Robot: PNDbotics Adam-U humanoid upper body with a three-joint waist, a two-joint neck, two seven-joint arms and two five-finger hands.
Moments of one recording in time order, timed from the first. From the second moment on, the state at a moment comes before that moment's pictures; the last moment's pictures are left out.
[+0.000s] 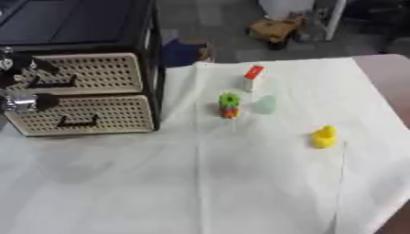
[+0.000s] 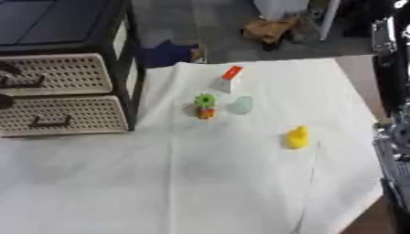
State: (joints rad) left arm -0.92 0.83 -0.29 -1.53 -0.53 -0.08 -0.76; right arm -0.40 -0.46 -0.20 -1.98 0.21 0.02 -0.22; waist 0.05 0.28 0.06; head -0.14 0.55
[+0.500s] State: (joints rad) left arm -0.92 0.82 -0.30 -1.50 -0.61 -0.09 -0.72; right arm -0.40 -0.46 -0.20 -1.98 0.21 0.02 -0.21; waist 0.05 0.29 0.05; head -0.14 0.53
